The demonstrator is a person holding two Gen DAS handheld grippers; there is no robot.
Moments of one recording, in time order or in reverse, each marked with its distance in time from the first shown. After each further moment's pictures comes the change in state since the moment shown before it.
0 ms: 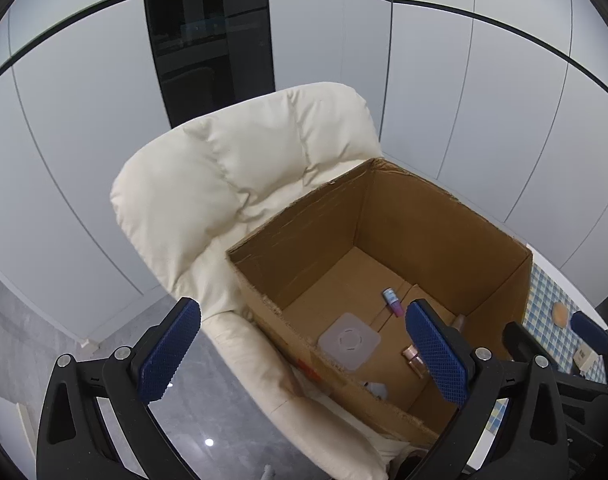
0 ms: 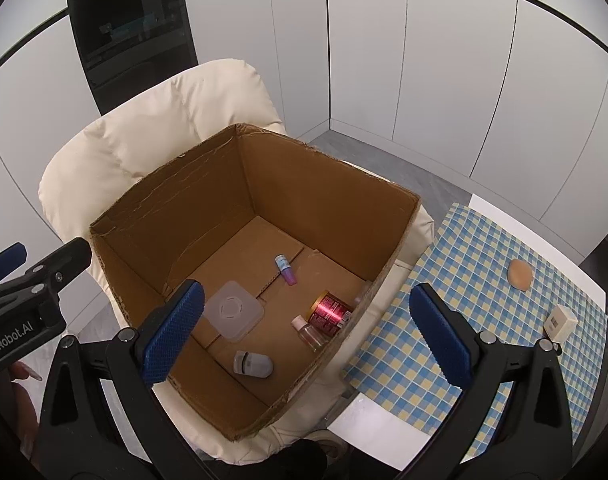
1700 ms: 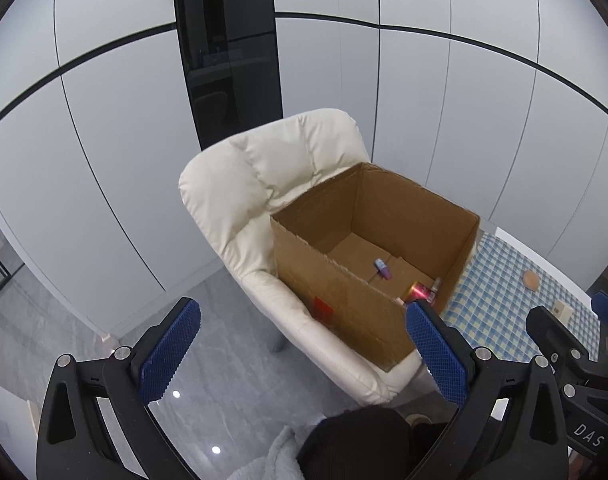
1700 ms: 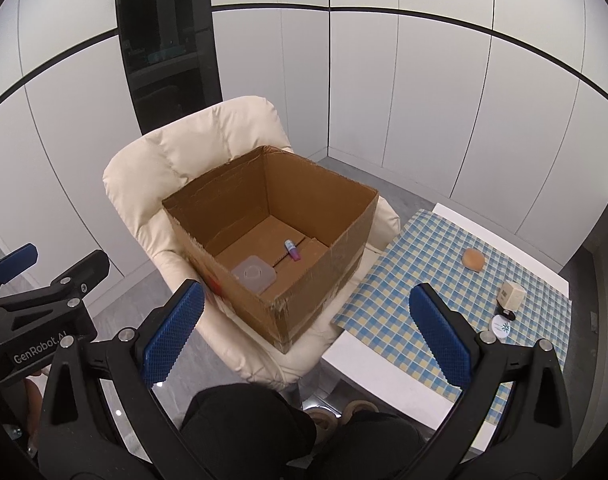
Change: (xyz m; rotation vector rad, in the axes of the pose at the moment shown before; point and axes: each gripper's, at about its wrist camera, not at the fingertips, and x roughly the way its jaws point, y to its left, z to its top) left arm -0.151 0.034 -0.081 0.028 -0.075 -0.027; right arm -0.184 0.004 -0.077 -0.042 -0.107 -0.012
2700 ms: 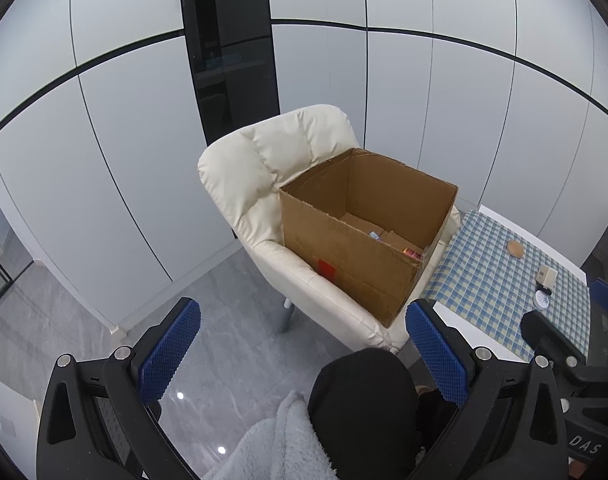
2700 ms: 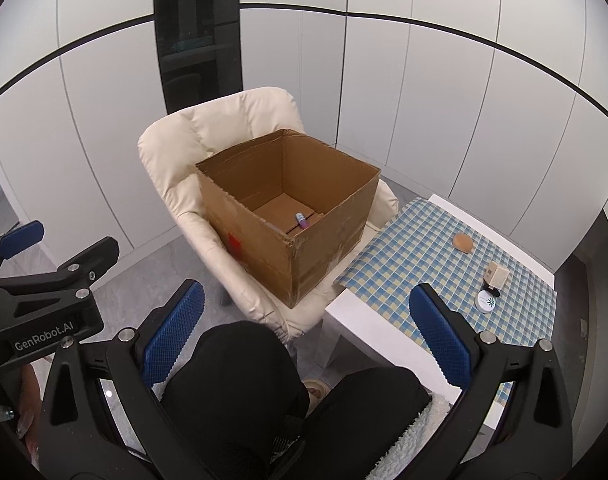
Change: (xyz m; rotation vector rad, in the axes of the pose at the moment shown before) left arm -0.079 0.018 -0.066 0.032 -0.015 -0.015; right arm -0.083 0.020 -0.066 -0.078 0.000 0.010
